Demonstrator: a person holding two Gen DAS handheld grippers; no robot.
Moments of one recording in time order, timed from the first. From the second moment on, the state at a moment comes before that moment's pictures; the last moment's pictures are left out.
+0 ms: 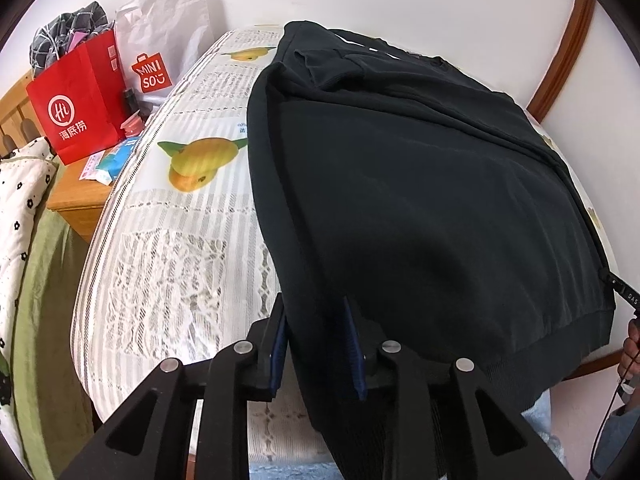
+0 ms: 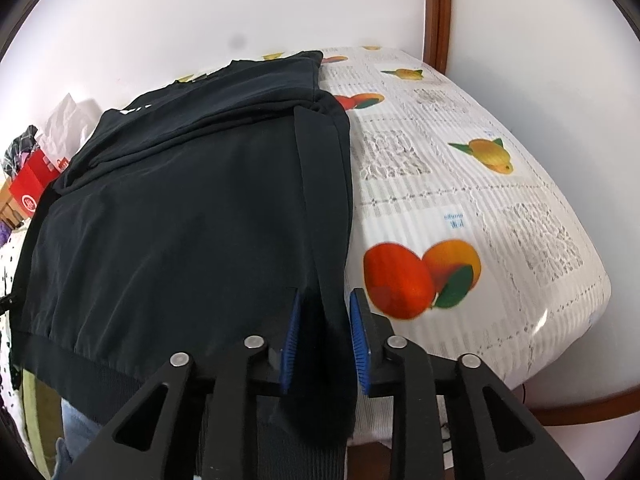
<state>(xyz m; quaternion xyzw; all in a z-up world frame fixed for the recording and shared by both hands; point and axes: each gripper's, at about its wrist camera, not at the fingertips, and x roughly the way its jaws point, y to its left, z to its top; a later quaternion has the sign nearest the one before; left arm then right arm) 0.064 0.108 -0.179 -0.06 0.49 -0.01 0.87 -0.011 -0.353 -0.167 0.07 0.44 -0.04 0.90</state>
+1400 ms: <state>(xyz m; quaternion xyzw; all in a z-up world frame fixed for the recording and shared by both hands) 0.053 0.114 -0.165 -0.10 0.47 -0.05 0.87 -0.021 -0.337 -0.170 0.05 0.42 -0.02 0.91</state>
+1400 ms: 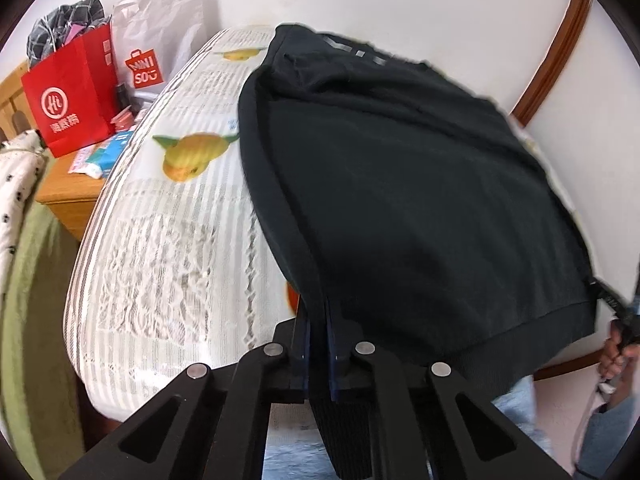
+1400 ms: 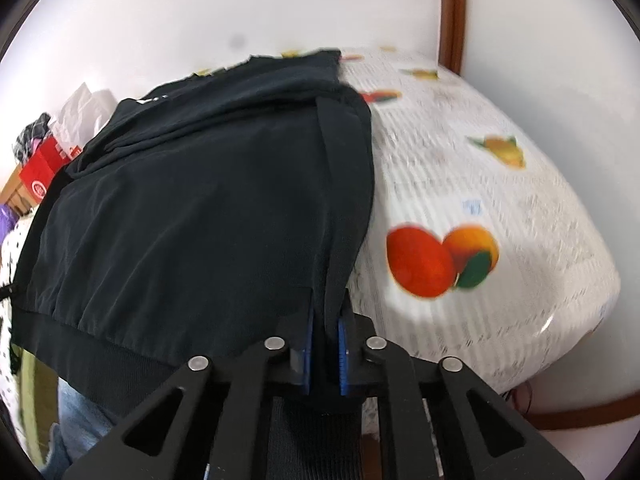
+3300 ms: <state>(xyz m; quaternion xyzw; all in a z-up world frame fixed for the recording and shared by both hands) 0.312 0.137 -0.134 -0.10 0.41 0.00 0.91 0.272 -0.356 -0.124 0.10 0.36 -0.02 0.93</state>
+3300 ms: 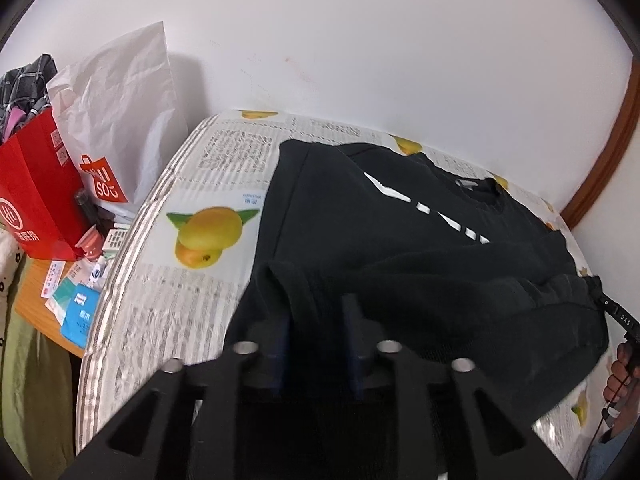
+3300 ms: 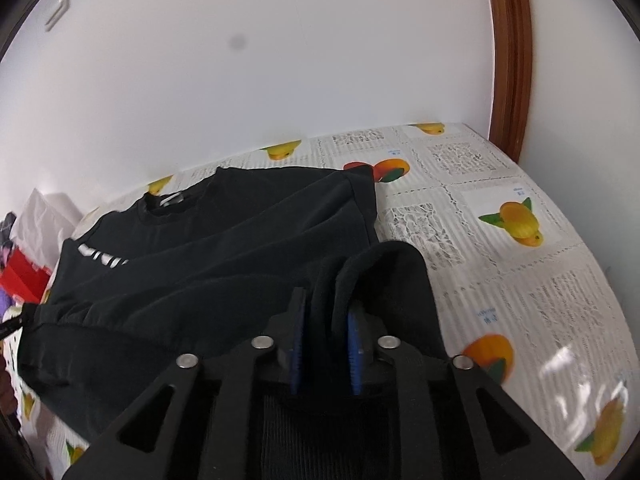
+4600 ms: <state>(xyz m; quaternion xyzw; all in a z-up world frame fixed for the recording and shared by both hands) 0.198 0.161 -0.163 -0.10 0.44 0.01 0.89 0.186 -0.381 -0.150 0.11 0.40 -0.02 0.91</state>
